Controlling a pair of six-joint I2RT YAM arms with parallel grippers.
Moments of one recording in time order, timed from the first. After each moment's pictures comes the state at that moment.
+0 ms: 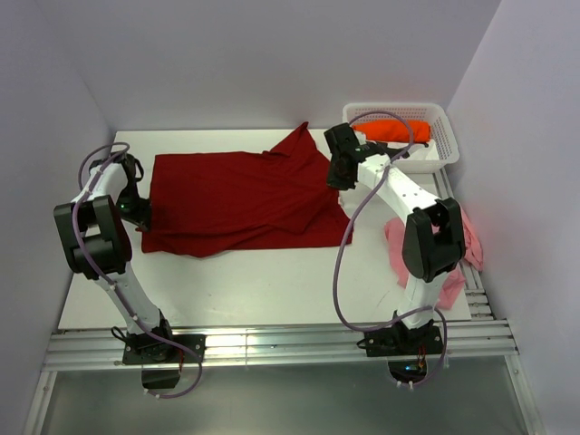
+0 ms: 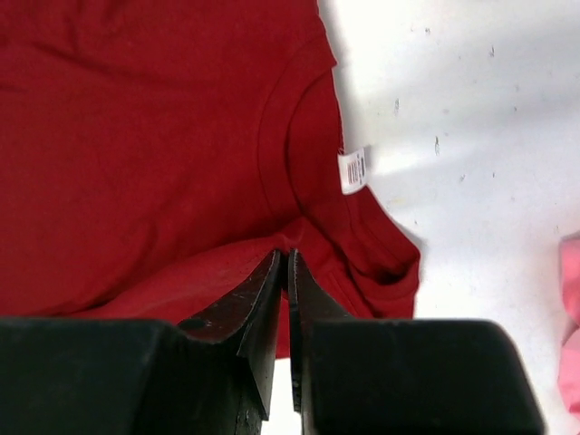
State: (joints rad) left arm 0.24 1.90 1.43 -1.06 -0.26 -1.11; right arm 0.39 1.81 1.54 -0.76 0.23 0.60
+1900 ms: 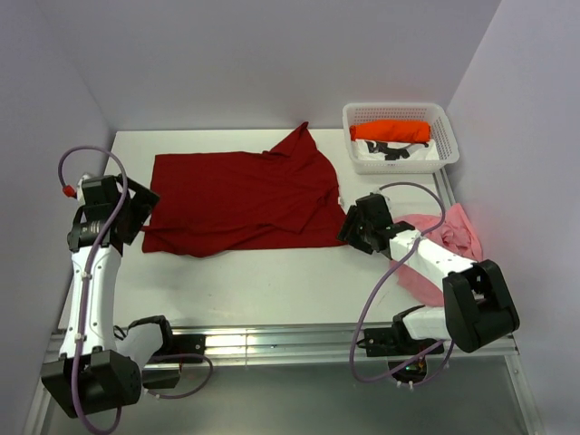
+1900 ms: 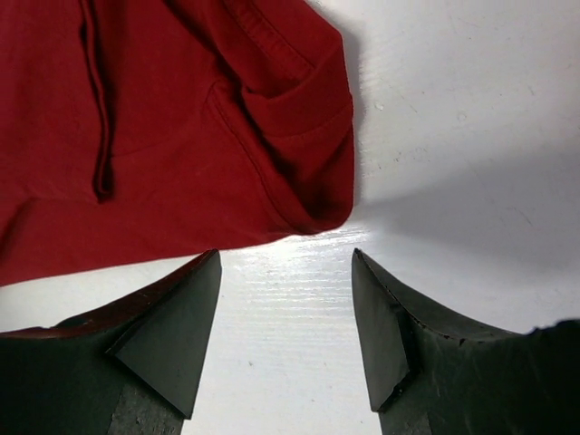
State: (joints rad) left arm 0.19 1.00 0.98 -0.69 -0.04 -0.84; right arm 0.34 1.30 0.64 -0.28 0.05 0.76
